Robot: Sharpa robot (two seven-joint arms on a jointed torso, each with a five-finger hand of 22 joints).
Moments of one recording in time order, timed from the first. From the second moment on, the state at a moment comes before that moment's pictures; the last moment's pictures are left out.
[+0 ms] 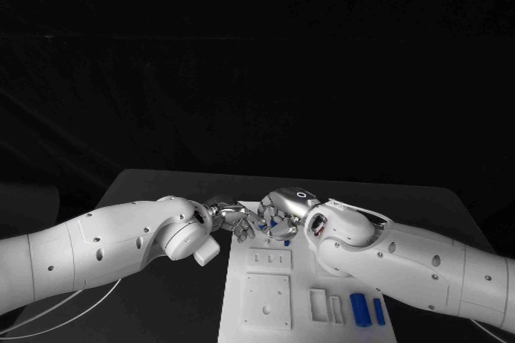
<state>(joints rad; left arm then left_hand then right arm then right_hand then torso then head) 1.36 -0.74 -0.14 1.42 -0.44 -0.16 -0.21 0.95 0.09 0.56 -0.29 0.04 1.01 0.10 0.33 0.52 1.33 -0.01 0.38 0.48 1.07 -0.04 0.89 0.73 0.04 0.88 -0.12 0.73 1.31 1.26 -0.50 -0.05 1.38 -1.63 -0.32 -0.22 1.09 -0.20 0.77 -0.17 0.07 1.00 0.07 0.34 0.51 1.11 -0.02 1.16 1.06 1.31 -0.13 1.22 1.03 0.20 1.25 -0.07 1.04 1.31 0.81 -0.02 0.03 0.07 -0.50</state>
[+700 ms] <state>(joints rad) 1.36 -0.74 -0.14 1.42 -0.44 -0.15 -0.21 0.85 0.03 0.65 -0.28 0.17 1.01 0.10 0.32 0.55 1.33 0.00 0.36 0.50 1.06 -0.04 0.91 0.71 0.04 0.86 -0.11 0.76 1.31 1.26 -0.49 -0.05 1.38 -1.63 -0.32 -0.22 1.09 -0.20 0.77 -0.17 0.07 1.00 0.07 0.34 0.51 1.11 -0.02 1.16 1.06 1.31 -0.13 1.22 1.03 0.20 1.25 -0.07 1.03 1.31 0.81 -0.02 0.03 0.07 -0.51</state>
